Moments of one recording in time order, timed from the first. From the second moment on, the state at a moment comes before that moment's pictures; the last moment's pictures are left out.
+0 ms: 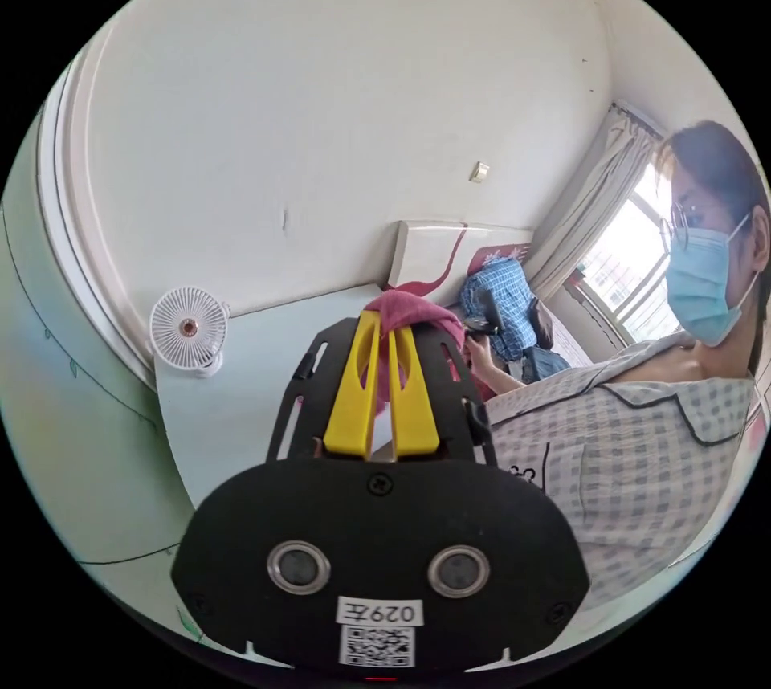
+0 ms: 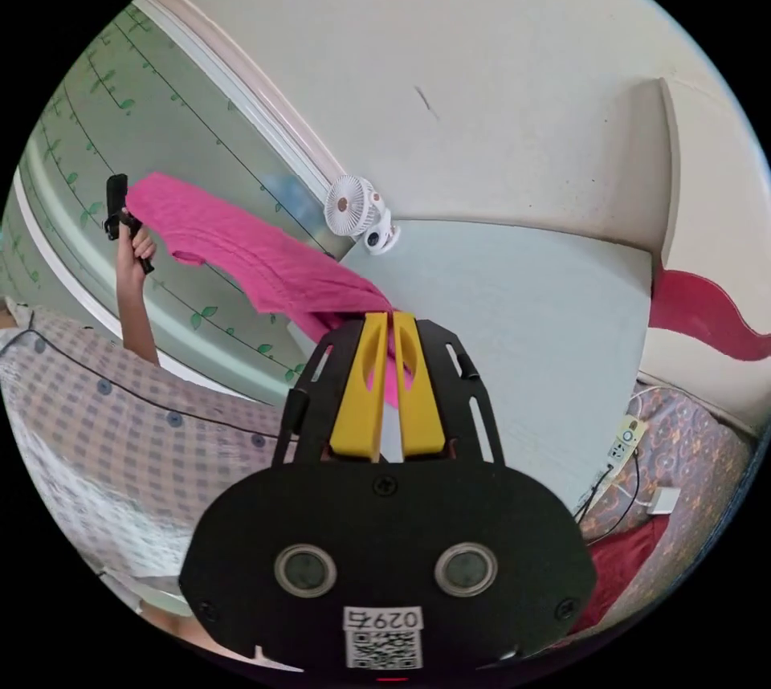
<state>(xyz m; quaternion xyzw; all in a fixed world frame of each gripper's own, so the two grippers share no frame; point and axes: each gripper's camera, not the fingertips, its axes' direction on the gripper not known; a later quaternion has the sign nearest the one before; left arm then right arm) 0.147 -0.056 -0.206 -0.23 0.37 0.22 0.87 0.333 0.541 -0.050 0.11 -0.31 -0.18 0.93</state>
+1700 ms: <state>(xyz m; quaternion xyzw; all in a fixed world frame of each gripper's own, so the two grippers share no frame) 0.082 0.279 0.336 -0.60 0.12 0.23 0.76 0.372 0.486 0.355 -0.30 -0.18 -0.08 0.93</state>
